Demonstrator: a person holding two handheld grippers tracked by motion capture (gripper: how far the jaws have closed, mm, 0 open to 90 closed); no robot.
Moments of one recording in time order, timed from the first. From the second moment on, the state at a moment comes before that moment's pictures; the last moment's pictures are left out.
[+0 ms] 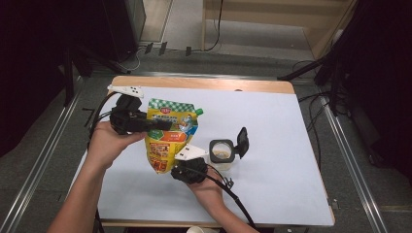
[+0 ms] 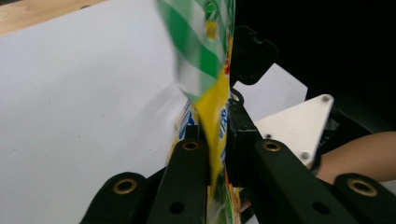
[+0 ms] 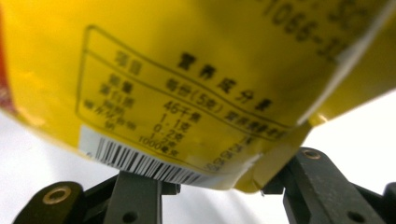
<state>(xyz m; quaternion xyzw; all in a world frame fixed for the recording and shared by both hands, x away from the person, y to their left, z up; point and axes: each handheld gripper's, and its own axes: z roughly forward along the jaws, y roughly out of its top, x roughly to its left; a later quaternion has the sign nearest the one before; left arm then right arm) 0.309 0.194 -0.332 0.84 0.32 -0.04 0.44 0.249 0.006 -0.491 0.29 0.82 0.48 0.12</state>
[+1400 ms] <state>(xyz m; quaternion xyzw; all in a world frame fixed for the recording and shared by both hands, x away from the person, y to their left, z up) 0.304 0.125 -0.362 0.86 0.30 -0.05 0.40 0.208 -0.005 -0.466 0.25 0.83 0.50 0.04</state>
